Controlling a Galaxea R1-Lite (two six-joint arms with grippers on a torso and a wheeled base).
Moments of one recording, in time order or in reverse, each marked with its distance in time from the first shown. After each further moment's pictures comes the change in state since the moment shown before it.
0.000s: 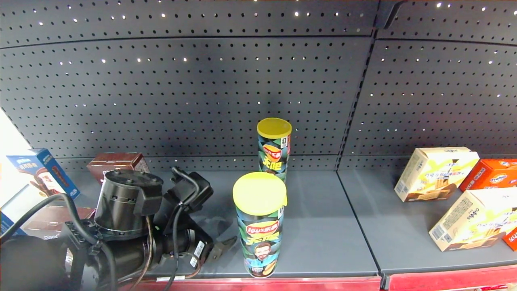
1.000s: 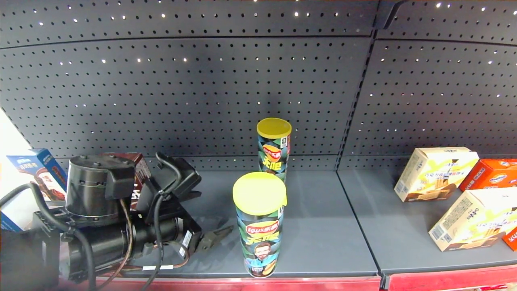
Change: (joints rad) left arm 0.078 -0.057 -0.020 -0.010 -0.151 0.079; right arm 0.000 0.000 0.000 0.000 0.000 0.000
